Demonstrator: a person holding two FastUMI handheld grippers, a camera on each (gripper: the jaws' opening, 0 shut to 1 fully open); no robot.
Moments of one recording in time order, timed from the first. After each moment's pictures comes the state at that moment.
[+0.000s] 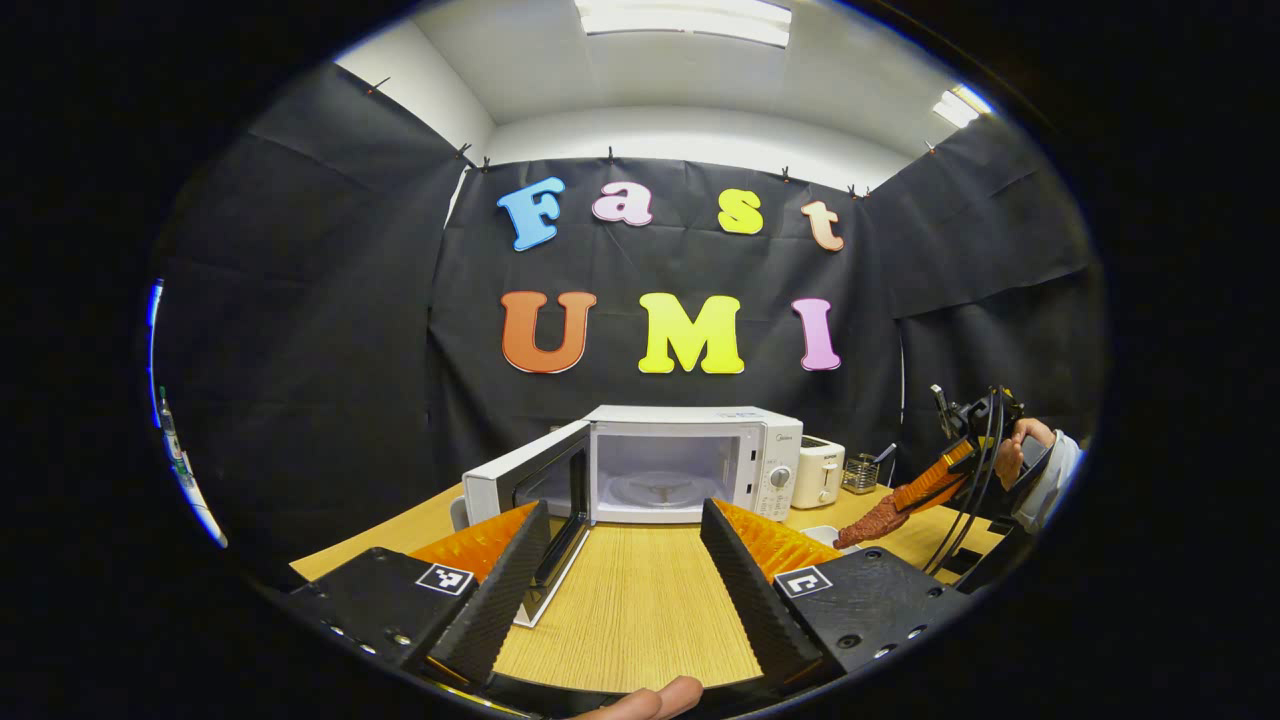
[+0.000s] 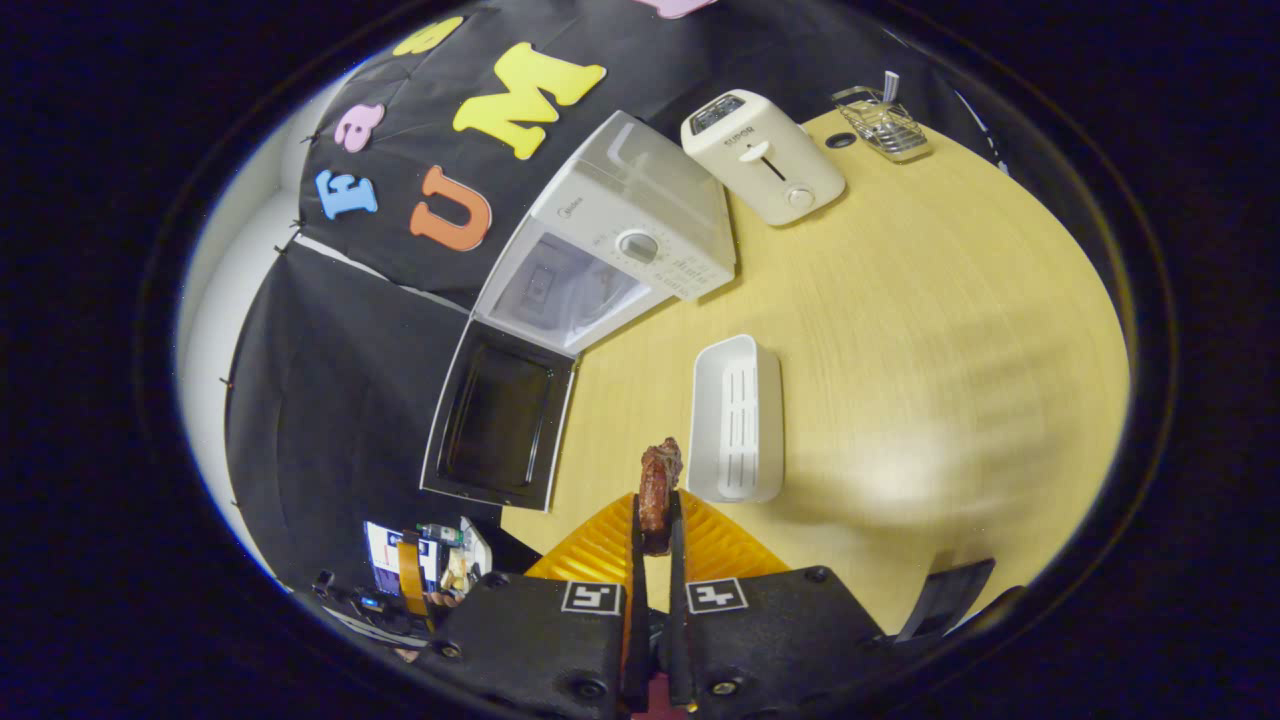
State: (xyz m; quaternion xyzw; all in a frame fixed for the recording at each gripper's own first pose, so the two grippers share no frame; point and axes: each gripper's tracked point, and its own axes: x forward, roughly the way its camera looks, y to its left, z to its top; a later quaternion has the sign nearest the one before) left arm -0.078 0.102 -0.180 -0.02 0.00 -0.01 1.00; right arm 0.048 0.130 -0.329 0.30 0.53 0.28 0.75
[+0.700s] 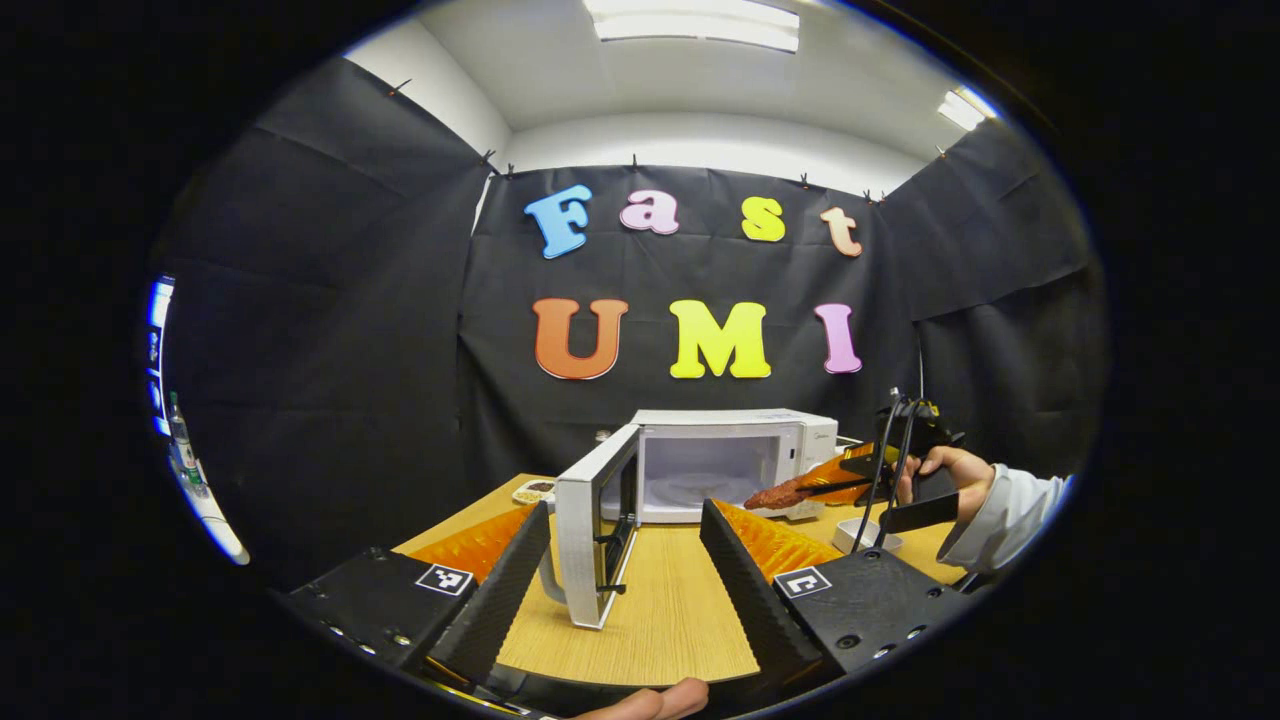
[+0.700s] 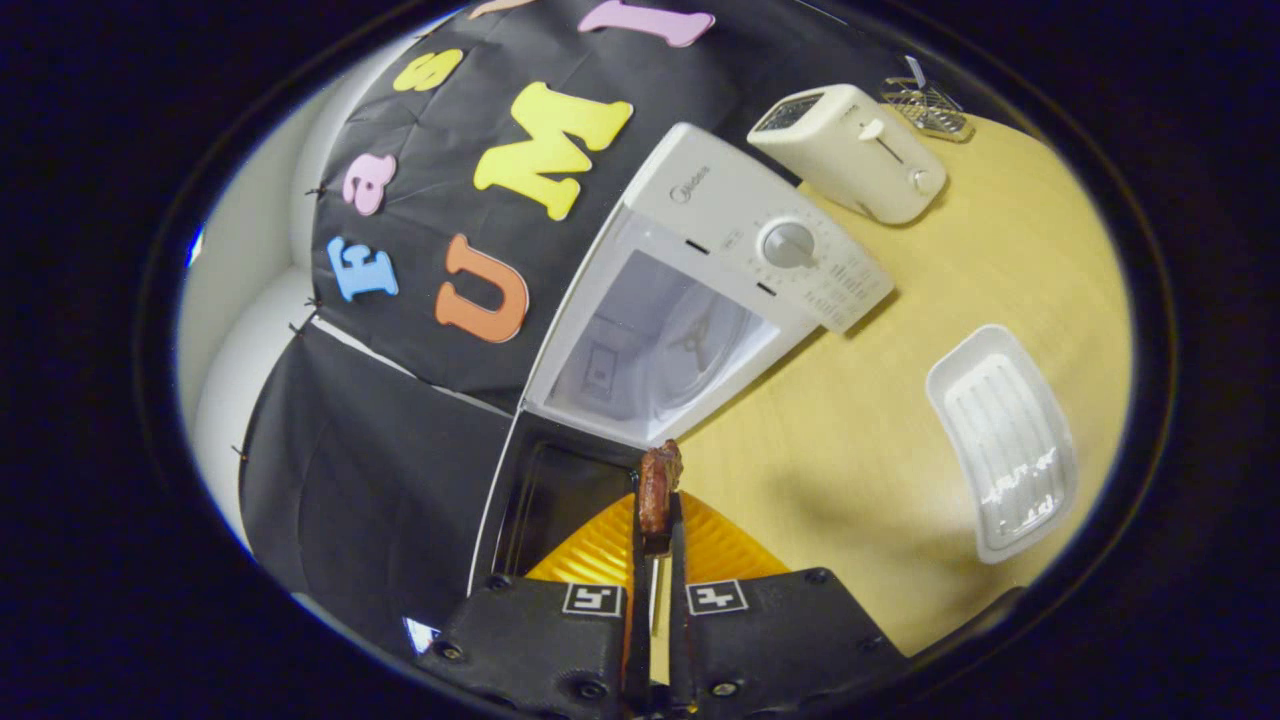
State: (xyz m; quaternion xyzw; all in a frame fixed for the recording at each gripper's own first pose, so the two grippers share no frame) left arm -0.091 0.176 -0.189 -0.02 0.00 0.02 1.00; right arm 0.127 0.348 -0.347 0.41 0.41 0.24 0.77
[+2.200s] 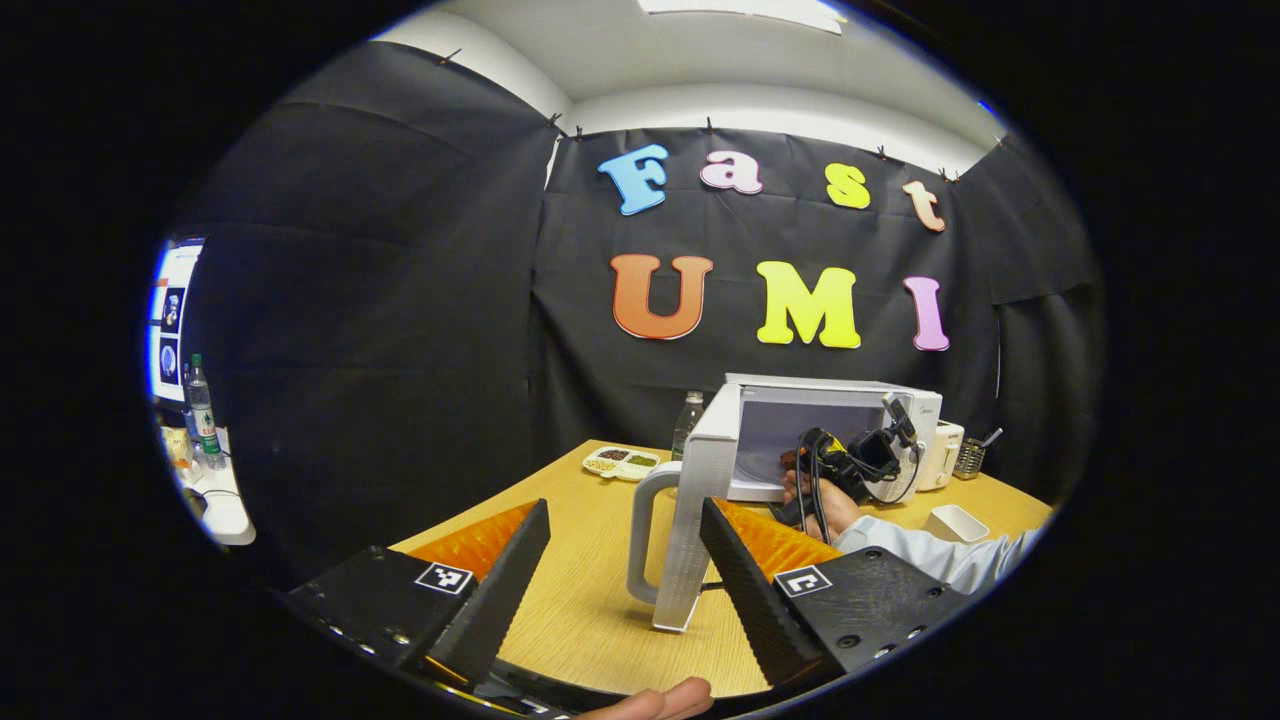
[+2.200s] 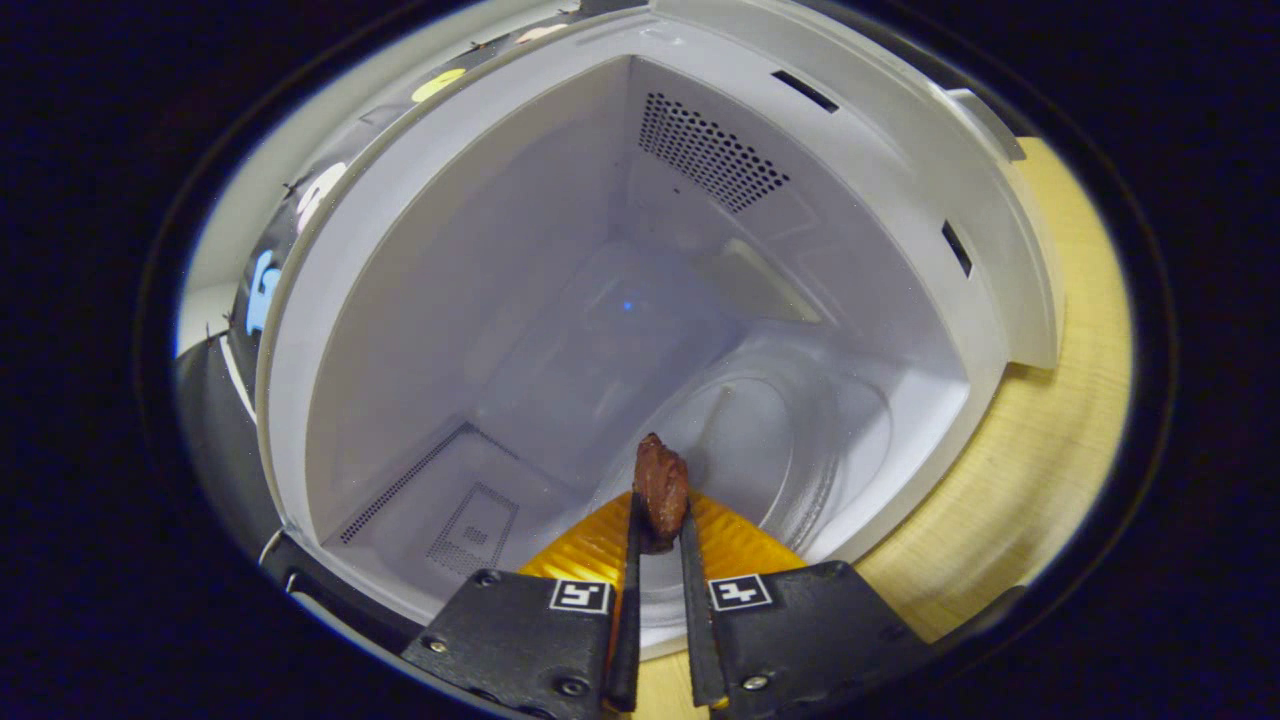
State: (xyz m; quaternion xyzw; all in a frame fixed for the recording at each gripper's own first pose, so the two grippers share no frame) left arm -0.042 0.252 -0.243 -0.03 0.04 0.12 0.99; right arm 0.358 0.463 -0.453 0.36 0.19 0.03 0.91
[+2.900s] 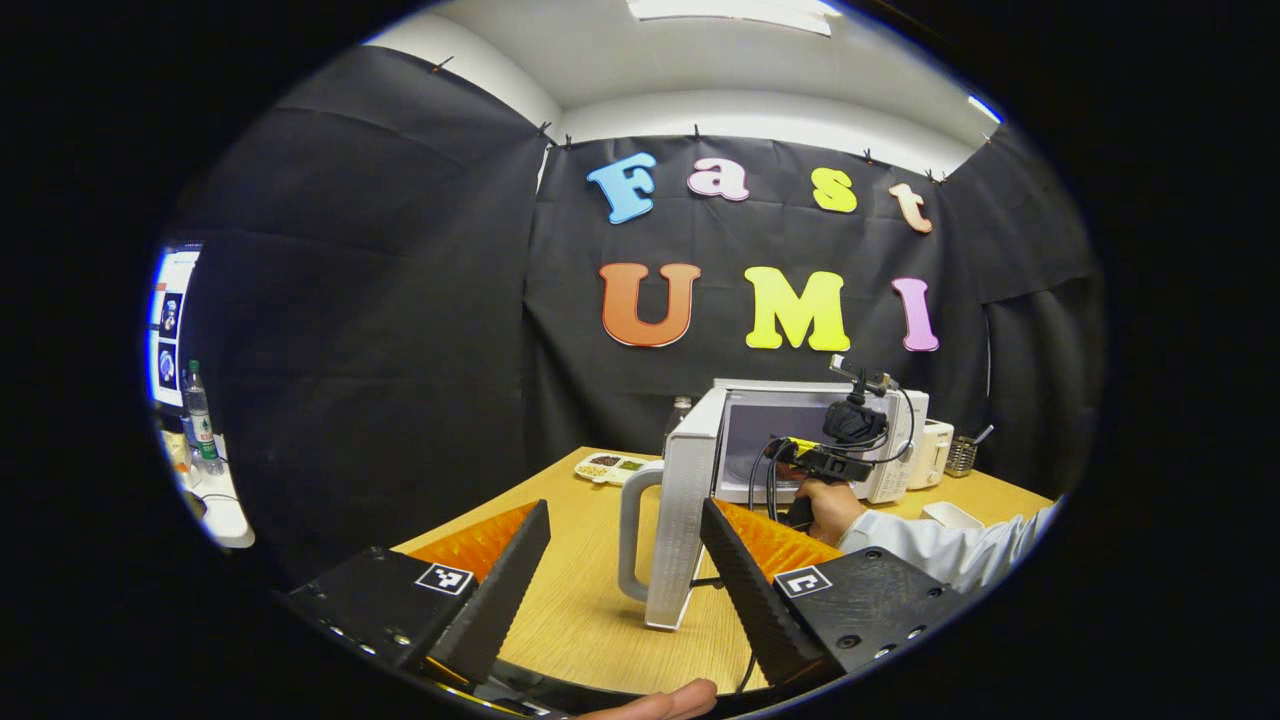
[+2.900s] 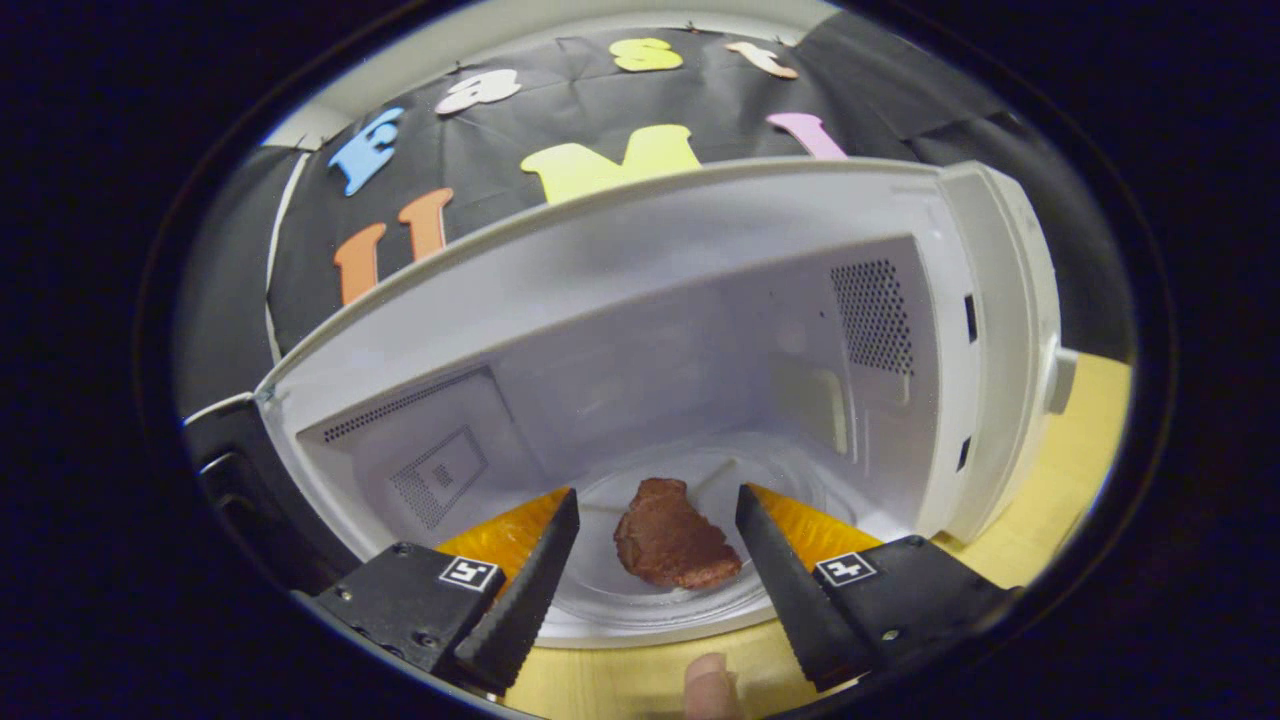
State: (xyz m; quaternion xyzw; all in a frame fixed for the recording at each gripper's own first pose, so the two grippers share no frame) left arm -0.048 0.241 -0.244 -0.03 0.03 0.10 0.99; right arm 0.339 0.453 -0.413 0.08 0.14 0.03 0.99
